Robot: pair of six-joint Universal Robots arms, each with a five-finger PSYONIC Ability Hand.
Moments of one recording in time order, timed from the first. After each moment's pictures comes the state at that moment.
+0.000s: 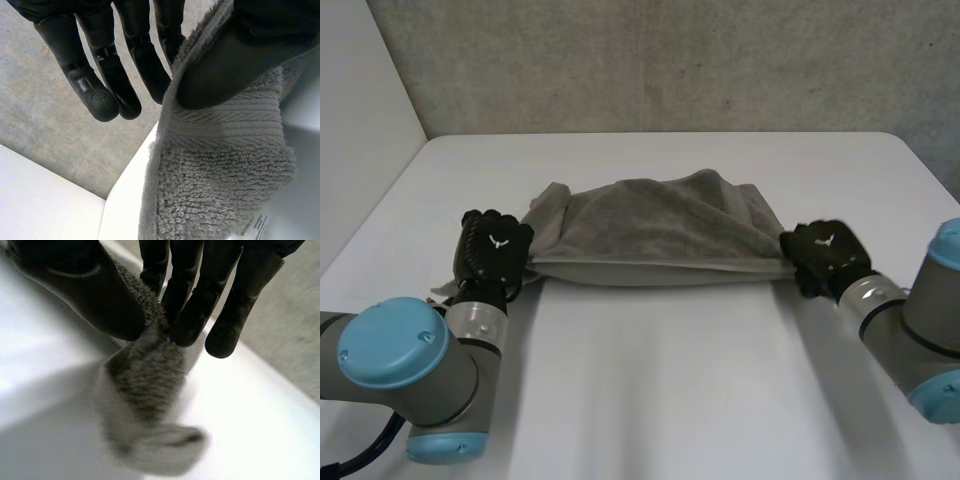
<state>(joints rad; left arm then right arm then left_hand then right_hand) 4.26 -2.04 -1.91 4.00 -1.75 3.82 1.78 -1.10 1.72 -0.37 1.32 2.71 1.45 1.51 1.54 1.51 1.48 1.32 1.30 1.32 1.34 1.16</state>
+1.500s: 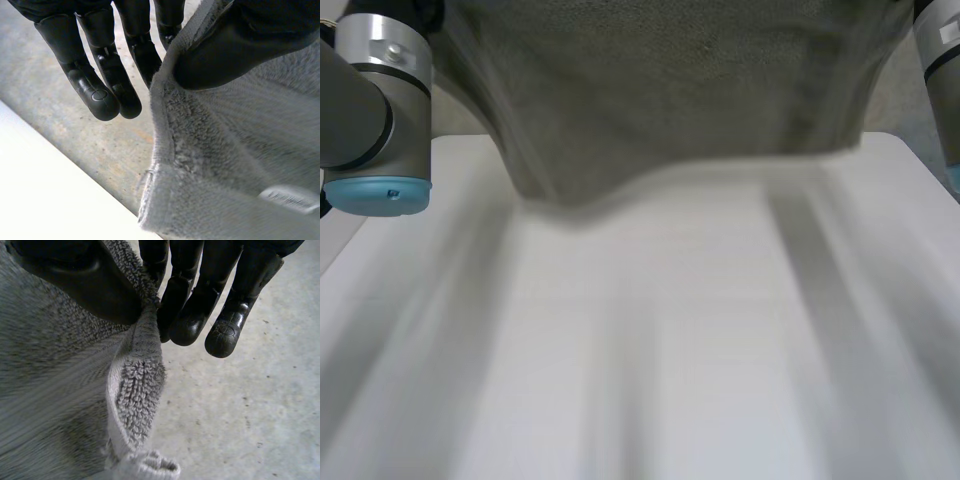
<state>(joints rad) 4.34 -1.96 -1.07 3.61 -1.70 3.88 1.84 -1.23 1.05 -0.42 1.40 2.42 1.45 1.52 1.55 1.51 1.55 1.33 1.32 1.33 1.34 1.19</state>
